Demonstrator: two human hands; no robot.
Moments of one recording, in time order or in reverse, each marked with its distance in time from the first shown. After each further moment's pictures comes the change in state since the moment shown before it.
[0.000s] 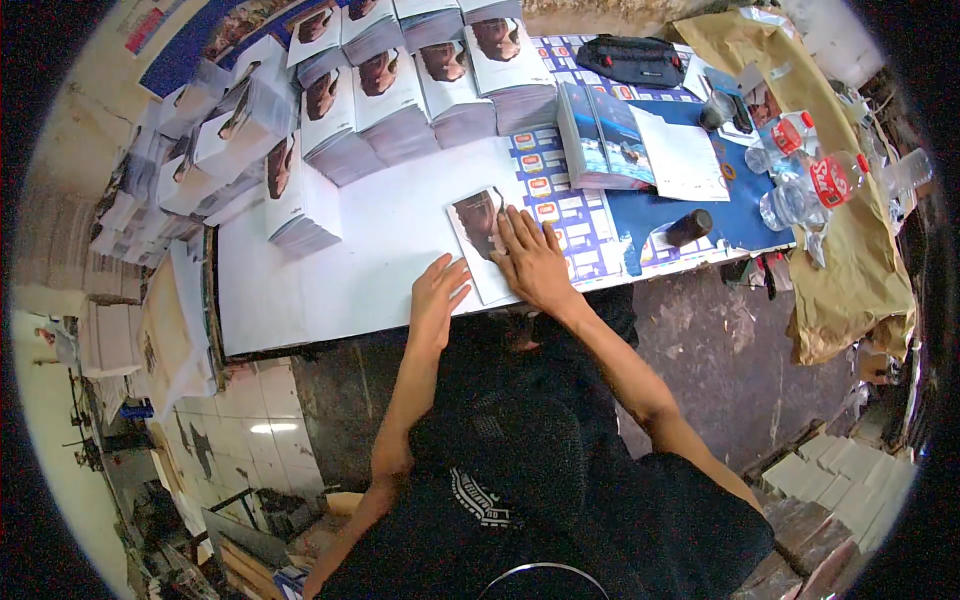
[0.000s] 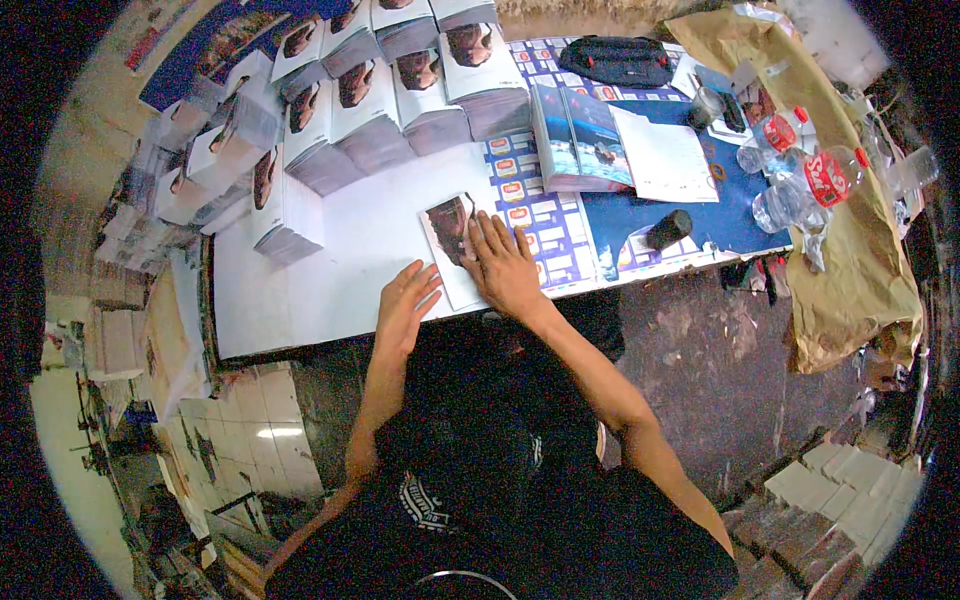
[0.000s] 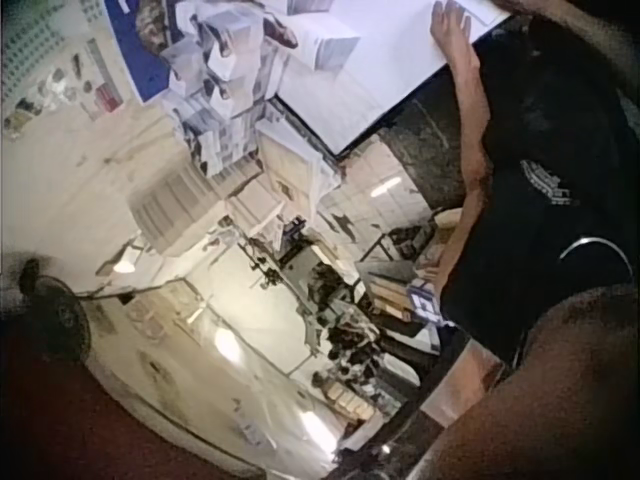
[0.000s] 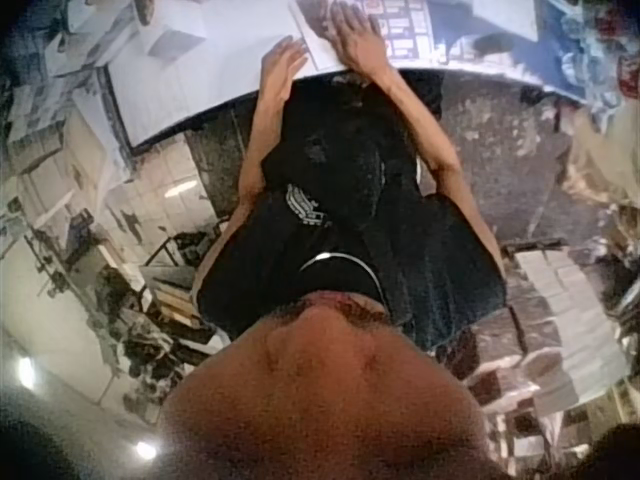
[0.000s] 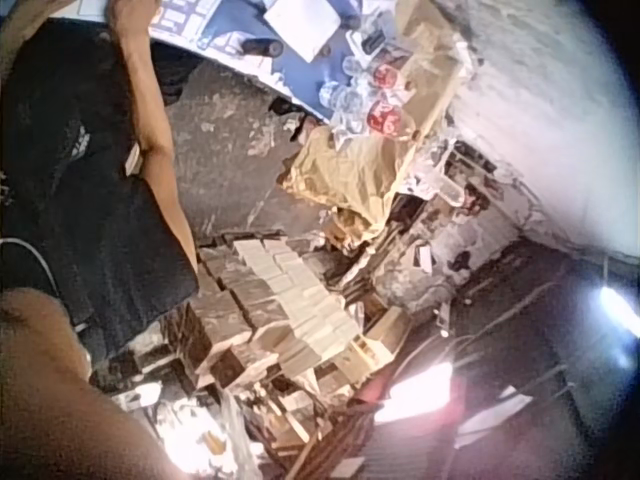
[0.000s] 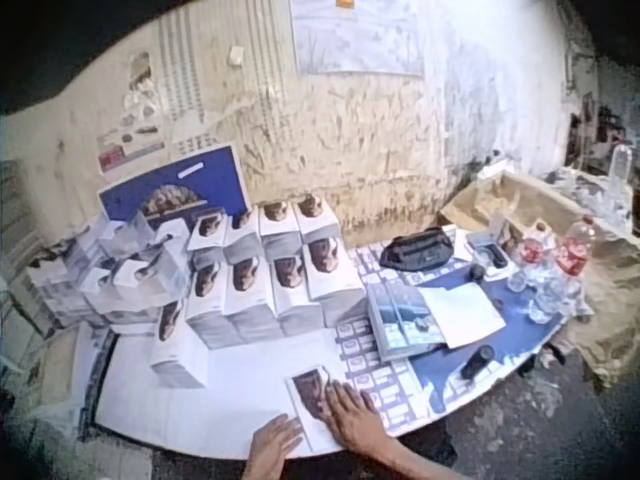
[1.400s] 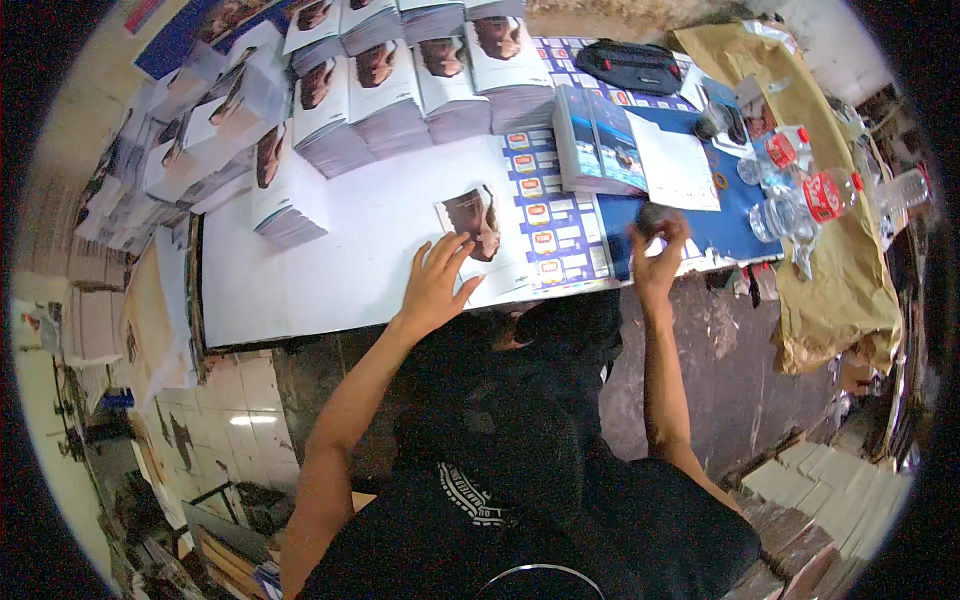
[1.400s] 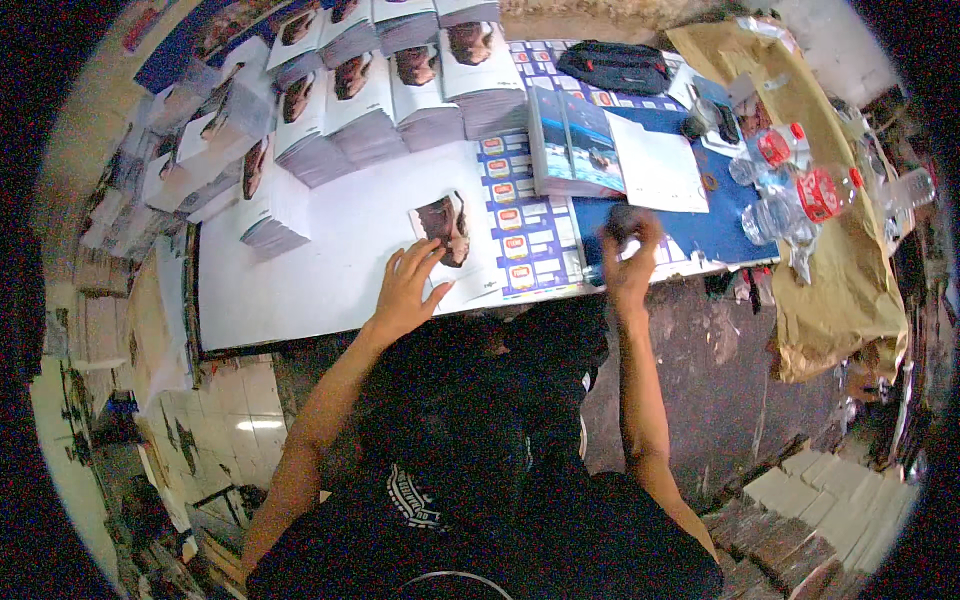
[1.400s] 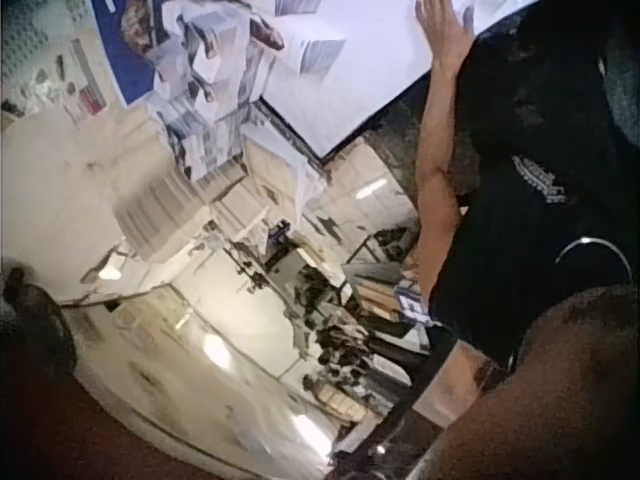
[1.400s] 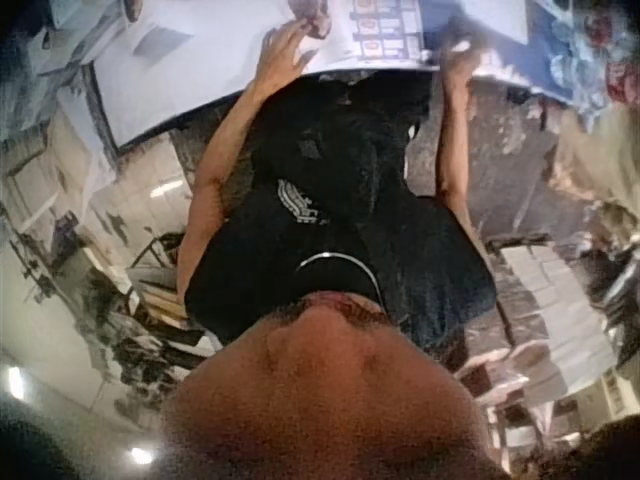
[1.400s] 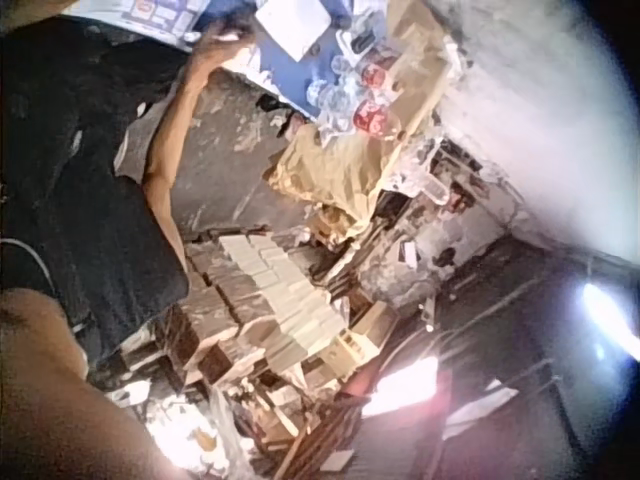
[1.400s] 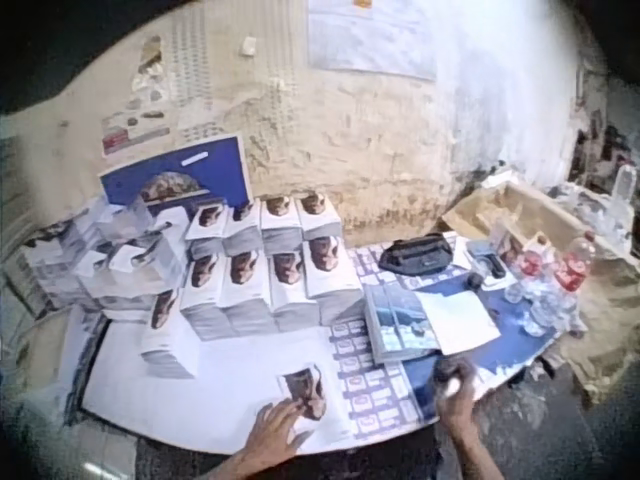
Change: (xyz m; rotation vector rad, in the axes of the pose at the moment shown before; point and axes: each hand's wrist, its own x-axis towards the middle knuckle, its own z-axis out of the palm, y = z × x) left_hand 0.035 -0.010 -0.008 1.369 -0.203 0.946; right_hand -0.051 0.138 -0.093 0.274 0.567 0.365
